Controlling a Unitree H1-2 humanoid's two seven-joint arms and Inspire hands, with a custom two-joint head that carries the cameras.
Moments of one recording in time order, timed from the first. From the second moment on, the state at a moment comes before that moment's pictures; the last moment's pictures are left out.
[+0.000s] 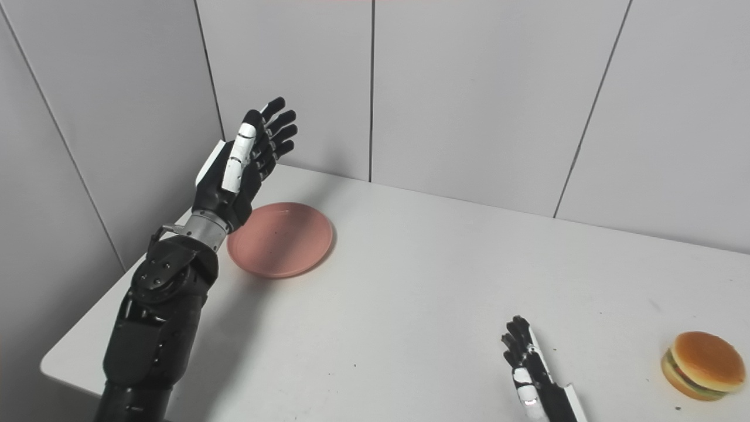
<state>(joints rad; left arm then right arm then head) -0.40 0.28 0.26 -0.19 -0.28 0.32 -0.06 -0.01 -0.11 0.14 -0.06 0.10 -0.11 0.25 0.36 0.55</state>
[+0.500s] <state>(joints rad) -0.46 0.36 0.37 0.07 -0.33 0.32 -0.05 -0.01 -0.11 0.14 -0.07 0.11 -0.10 0.26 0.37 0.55</state>
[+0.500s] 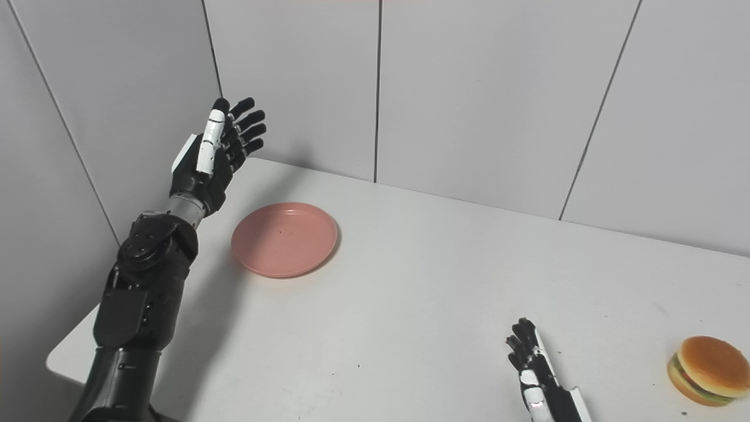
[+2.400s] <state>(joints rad) -0.45 0.30 0.41 0.47 -0.39 0.14 -0.07 0.00 -0.11 0.14 -0.07 0.11 -0.09 0.26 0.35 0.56</state>
